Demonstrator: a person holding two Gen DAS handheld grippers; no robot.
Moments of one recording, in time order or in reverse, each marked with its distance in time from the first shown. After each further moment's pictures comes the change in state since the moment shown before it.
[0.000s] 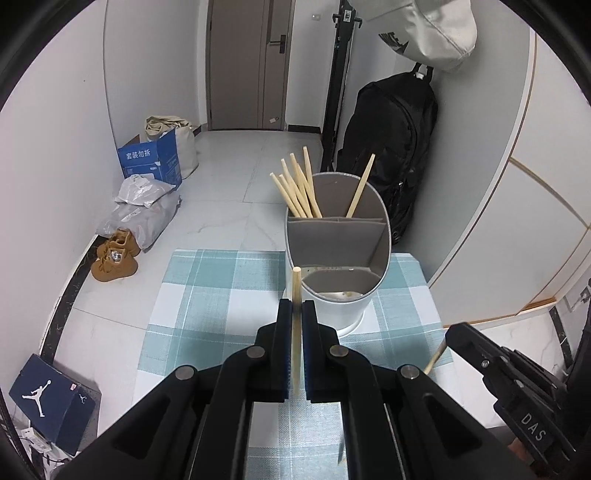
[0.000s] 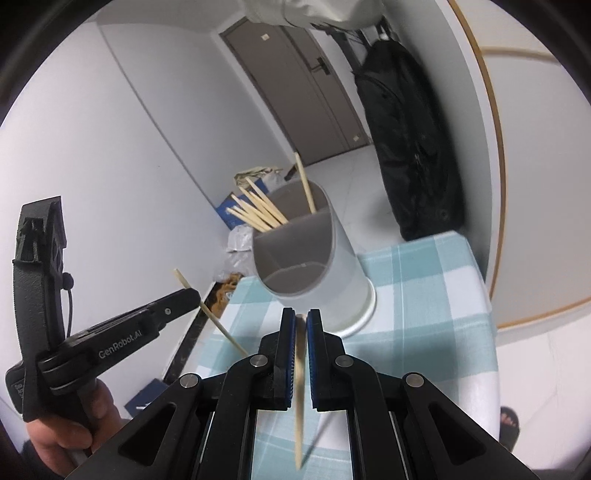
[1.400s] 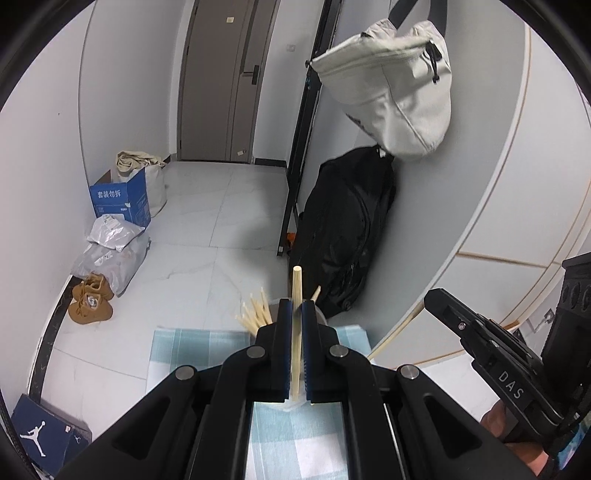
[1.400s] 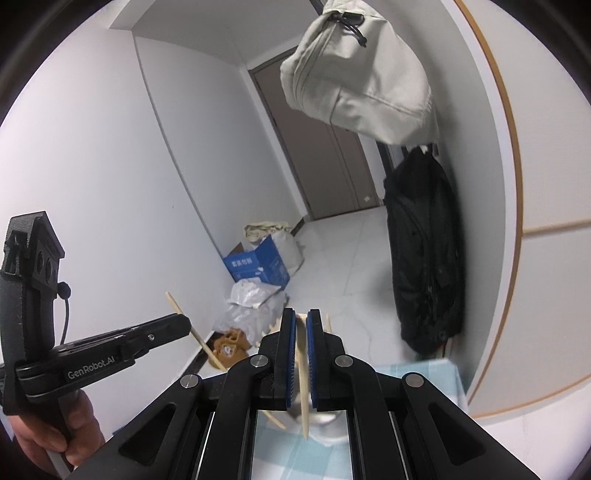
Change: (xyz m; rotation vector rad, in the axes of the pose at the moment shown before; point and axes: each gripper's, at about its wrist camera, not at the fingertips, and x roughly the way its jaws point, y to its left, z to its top) left arm -0.056 -0.011 0.108 0.003 -0.100 -0.141; right arm -0.034 0.038 0.135 -0.119 -0.172 -0.011
